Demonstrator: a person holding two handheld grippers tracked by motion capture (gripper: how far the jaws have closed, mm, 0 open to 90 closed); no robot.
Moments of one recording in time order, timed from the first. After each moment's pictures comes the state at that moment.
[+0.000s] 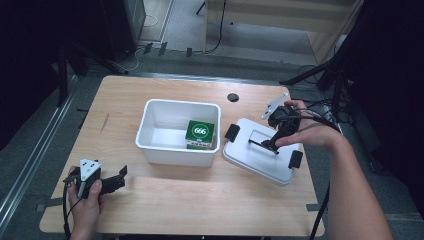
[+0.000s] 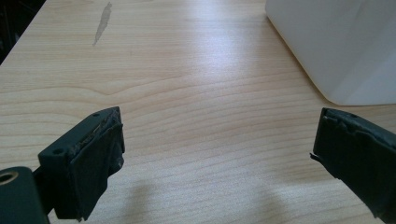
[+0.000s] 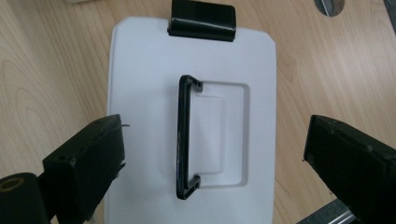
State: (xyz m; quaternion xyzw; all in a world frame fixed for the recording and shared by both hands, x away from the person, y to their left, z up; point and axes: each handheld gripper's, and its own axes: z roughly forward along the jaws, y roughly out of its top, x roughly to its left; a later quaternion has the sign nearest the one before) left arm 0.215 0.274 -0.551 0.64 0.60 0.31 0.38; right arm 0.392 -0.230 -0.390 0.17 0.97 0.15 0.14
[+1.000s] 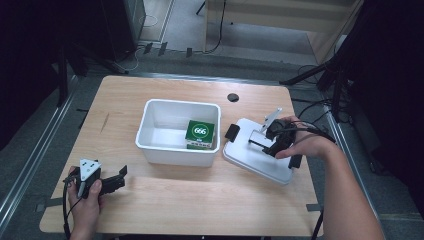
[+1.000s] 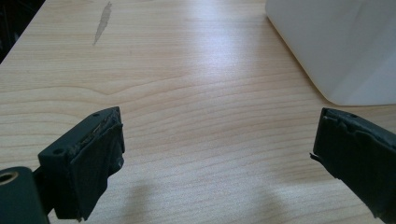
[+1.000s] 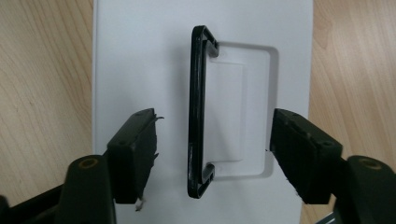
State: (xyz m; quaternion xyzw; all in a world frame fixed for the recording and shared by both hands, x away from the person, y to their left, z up) left arm 0.215 0.275 -0.551 0.64 0.60 0.31 0.38; right arm 0.386 -0.236 -0.436 0.17 0.97 0.11 0.13
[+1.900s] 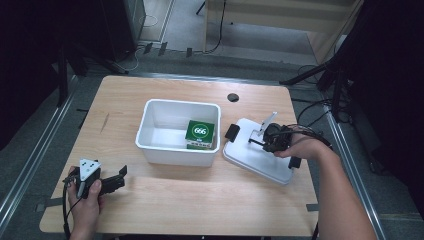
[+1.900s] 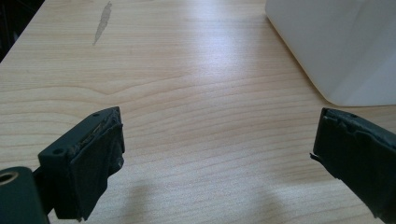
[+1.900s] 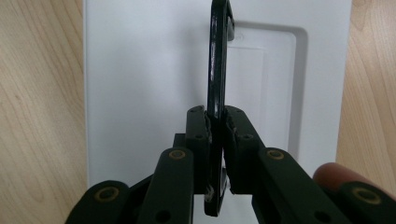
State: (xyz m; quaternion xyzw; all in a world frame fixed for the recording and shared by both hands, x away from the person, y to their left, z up) left arm 0.215 0.275 -0.551 0.64 0.60 0.31 0.38; right arm 0.393 -0.235 -0.458 0.18 0.97 0.09 0.11
